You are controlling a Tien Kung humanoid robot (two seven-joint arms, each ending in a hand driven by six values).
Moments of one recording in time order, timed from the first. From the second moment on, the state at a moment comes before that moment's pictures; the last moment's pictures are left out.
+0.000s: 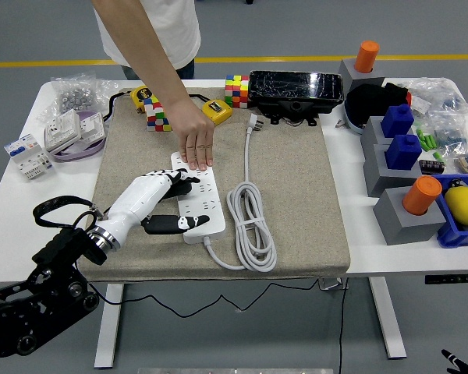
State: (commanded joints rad) left arm -0.39 0.39 -0.61 -1.28 1.76 0.40 -0.03; right arm 0.07 -0.24 1.09 0.33 -0.65 0.00 -0.12
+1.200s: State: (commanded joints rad) left arm -0.41 0.38 -0.61 -1.28 1.76 0.38 0.00; right arm 0.07 -0.23 1.08 0.34 -0.65 0.00 -0.11
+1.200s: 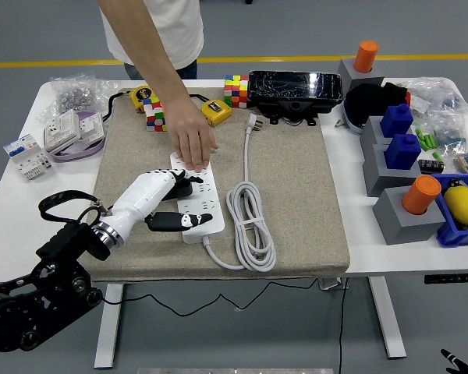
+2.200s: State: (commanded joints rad) left arm -0.33 0.43 -0.61 -1.54 1.71 0.37 0.03; right arm 0.07 -0.24 1.08 0.34 -0.65 0.00 -0.11
